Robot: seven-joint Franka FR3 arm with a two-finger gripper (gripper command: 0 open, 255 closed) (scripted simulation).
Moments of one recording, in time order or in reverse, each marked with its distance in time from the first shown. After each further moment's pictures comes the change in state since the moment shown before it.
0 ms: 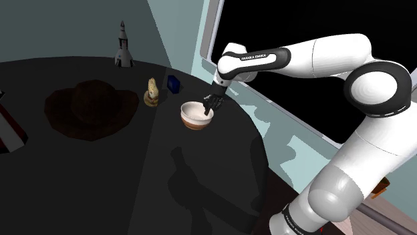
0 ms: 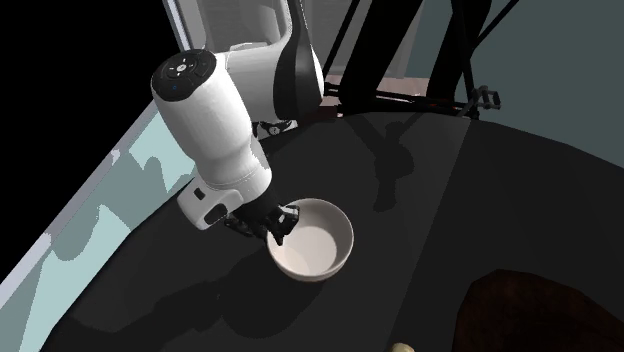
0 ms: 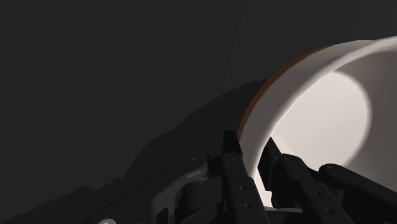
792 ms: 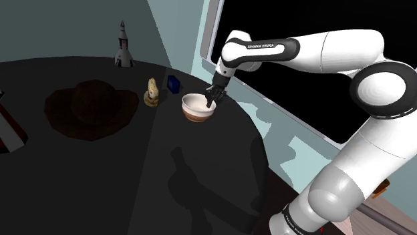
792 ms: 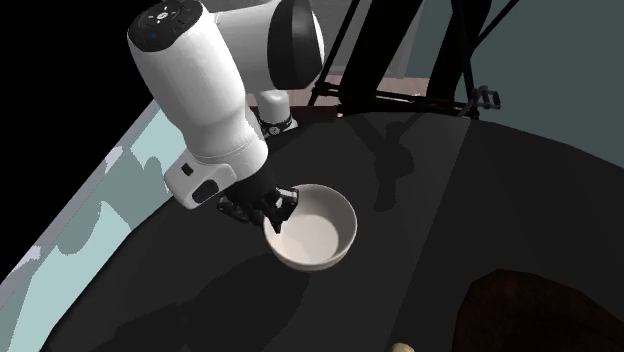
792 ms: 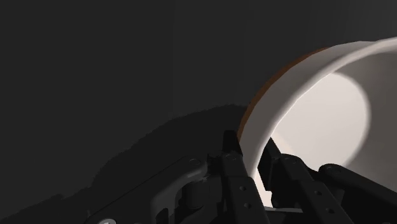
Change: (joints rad) arm -0.001 -0.035 -0.002 0.079 -0.010 -0.113 0.021
